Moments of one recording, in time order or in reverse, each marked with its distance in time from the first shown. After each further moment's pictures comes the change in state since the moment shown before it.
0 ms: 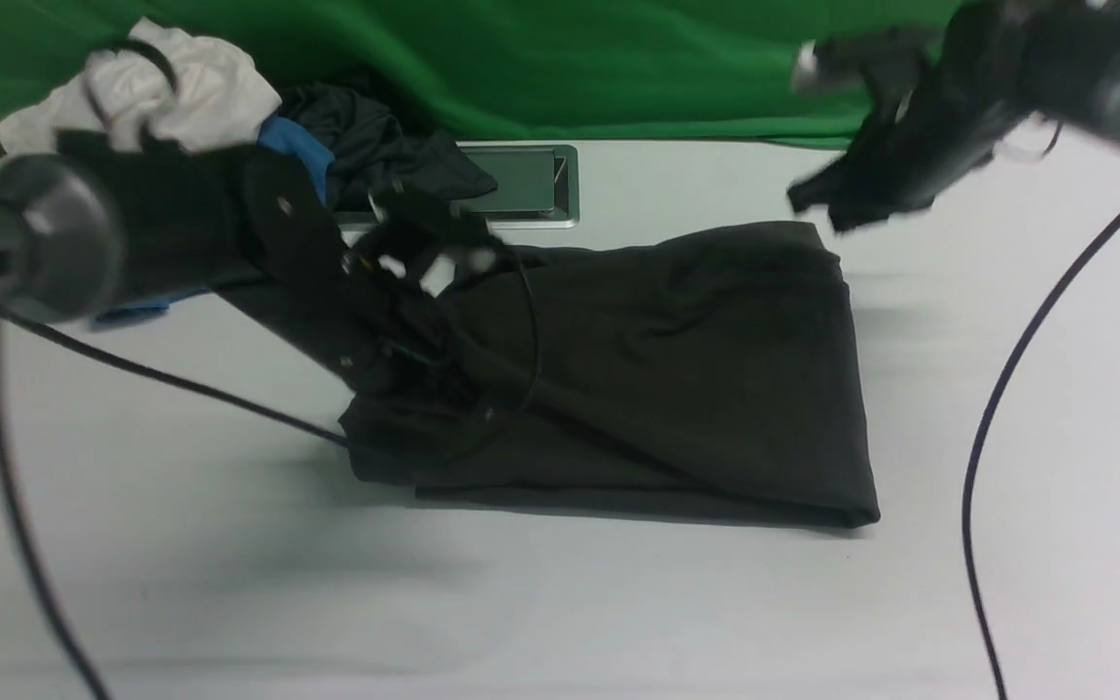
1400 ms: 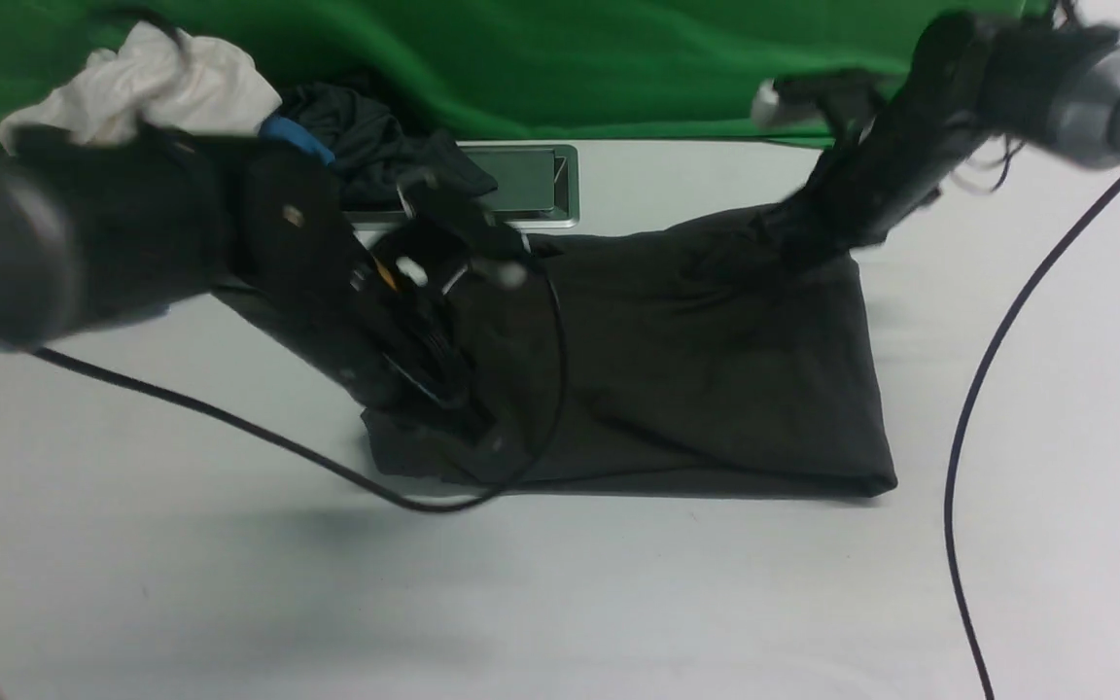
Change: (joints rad) right arm 0.005 0.081 -0.069 0.158 0.074 -0.133; left arm -0.099 -0.151 0.036 0.159 0.061 -0.083
